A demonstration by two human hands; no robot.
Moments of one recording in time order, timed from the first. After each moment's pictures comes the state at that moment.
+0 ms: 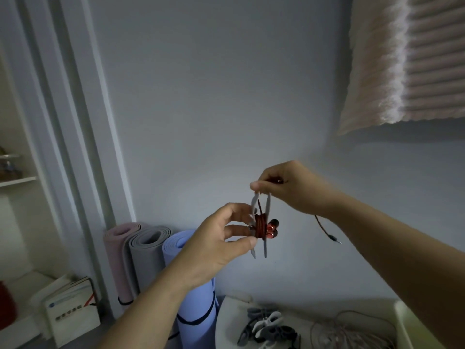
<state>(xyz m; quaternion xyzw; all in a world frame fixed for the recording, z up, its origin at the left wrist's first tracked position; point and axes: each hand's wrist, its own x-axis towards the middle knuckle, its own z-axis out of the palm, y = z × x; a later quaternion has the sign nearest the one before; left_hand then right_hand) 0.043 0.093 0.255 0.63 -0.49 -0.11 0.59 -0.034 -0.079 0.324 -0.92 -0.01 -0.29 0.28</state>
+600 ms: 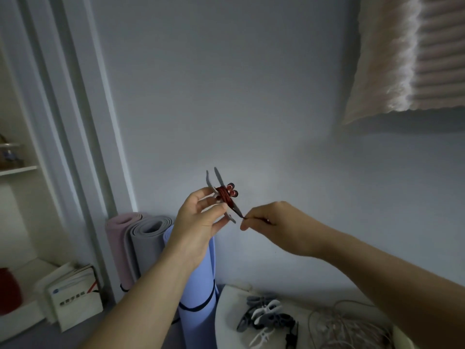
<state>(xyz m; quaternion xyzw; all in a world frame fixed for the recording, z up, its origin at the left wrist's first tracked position) 0.064 0.085 0.250 0.53 -0.26 -0.10 0.80 -0.037 -0.055 0.266 -0.96 -0.04 -0.18 0.22</state>
